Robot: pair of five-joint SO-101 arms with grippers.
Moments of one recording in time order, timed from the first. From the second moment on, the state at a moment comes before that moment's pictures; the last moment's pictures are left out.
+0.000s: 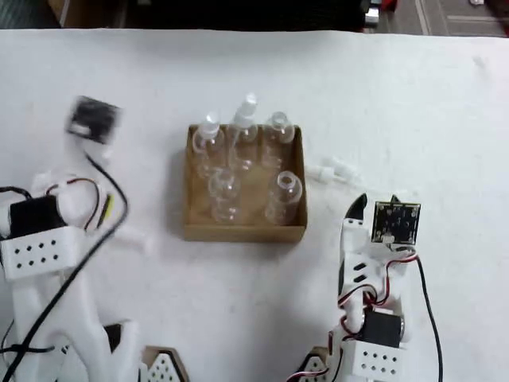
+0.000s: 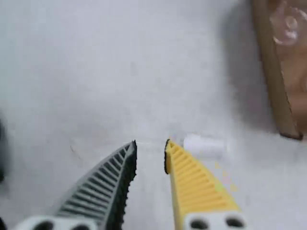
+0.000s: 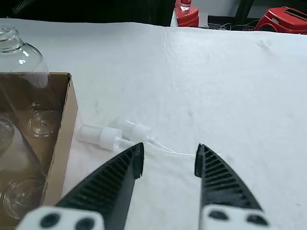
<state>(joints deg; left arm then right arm) -20.8 -39.7 36.0 73.3 -30.4 7.4 -102.7 96.5 36.8 8.6</state>
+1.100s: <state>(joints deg) -13.8 -39.8 53.0 63.3 -89.8 7.4 -102.7 96.5 36.8 8.6</state>
